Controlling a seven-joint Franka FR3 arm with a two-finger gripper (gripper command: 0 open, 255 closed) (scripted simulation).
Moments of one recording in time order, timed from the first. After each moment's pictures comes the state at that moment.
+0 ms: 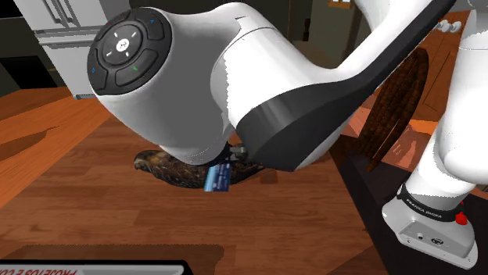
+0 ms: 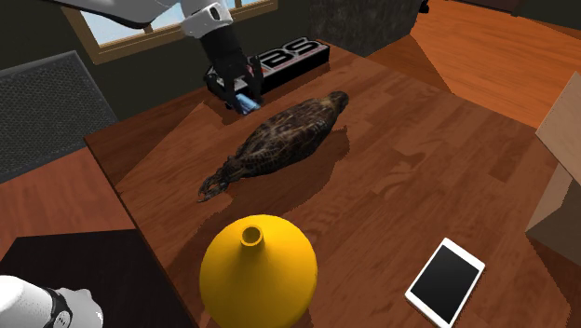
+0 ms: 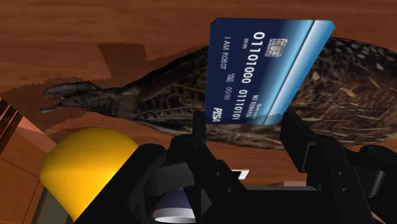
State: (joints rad) arm 0.04 0.24 1.02 -1.85 -0.74 1.67 2.15
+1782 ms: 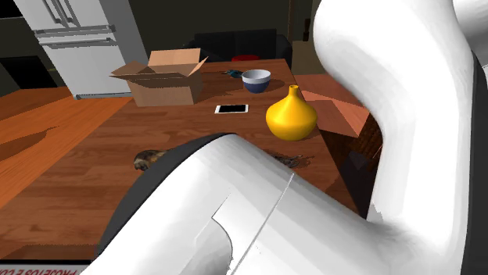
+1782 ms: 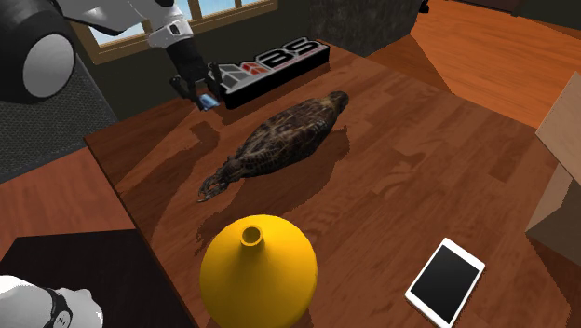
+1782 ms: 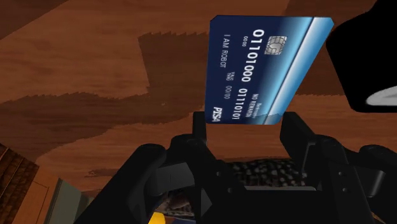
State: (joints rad) arm 0.46 0.57 0.98 -1.67 -0.86 1.49 2.50
